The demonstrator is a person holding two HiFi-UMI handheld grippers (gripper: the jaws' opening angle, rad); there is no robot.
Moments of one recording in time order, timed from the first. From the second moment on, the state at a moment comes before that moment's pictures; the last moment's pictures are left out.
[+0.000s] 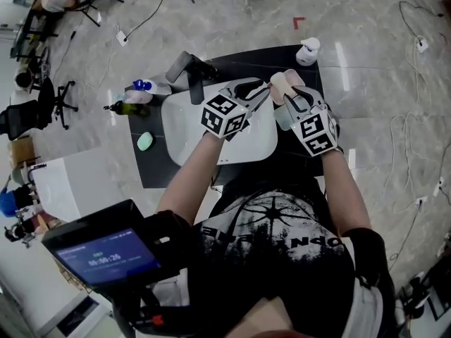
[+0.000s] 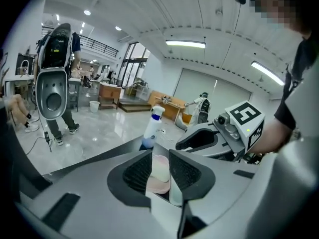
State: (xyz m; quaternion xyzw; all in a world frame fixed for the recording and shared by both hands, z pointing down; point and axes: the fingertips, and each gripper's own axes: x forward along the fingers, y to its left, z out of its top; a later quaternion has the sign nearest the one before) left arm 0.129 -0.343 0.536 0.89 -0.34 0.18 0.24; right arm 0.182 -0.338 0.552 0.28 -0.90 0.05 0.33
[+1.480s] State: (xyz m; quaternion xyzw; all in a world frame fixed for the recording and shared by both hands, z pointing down) left arm 0.175 -0.393 0.646 0.84 -0.20 0.26 0.43; right arm 0.154 -0.375 0.661 0.26 -0.85 0.12 0.44
